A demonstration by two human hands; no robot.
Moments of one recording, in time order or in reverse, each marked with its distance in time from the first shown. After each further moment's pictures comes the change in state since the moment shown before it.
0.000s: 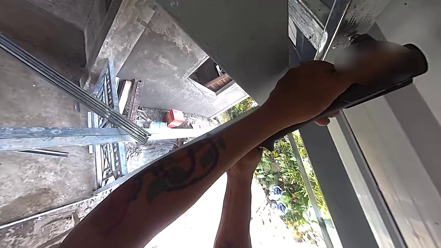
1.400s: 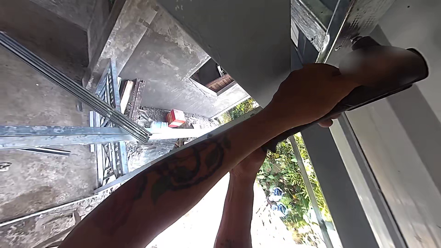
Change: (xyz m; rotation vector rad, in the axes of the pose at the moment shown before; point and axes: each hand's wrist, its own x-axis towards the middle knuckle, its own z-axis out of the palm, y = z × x) left_hand -0.001 -0.004 -0.002 -0.018 0.006 0.013; right_hand 0.003 0.002 0.000 0.099 -0.005 0.017
